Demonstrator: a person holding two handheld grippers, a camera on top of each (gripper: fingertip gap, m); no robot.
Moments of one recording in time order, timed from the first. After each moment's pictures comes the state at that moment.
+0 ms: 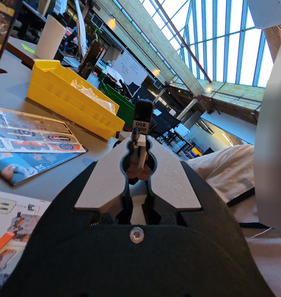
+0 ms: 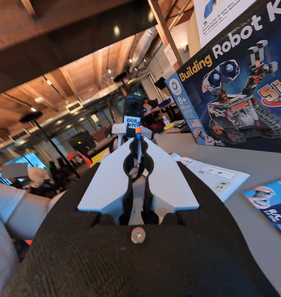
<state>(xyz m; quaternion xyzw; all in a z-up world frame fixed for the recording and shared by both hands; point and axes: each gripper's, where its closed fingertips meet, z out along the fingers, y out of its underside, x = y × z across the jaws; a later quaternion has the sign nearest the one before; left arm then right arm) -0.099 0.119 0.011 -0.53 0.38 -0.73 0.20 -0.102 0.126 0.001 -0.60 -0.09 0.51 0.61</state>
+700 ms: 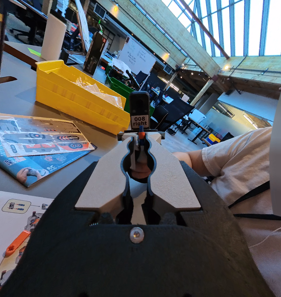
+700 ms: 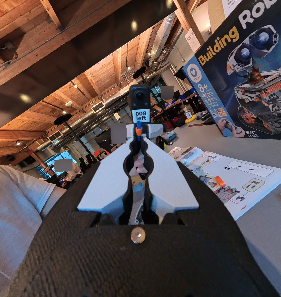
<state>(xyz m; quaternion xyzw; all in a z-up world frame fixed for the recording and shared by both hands) -0.095 0.110 0.003 -0.53 0.43 -0.69 0.23 -0.117 0.118 0.001 -0.58 -0.10 0.58 0.55</state>
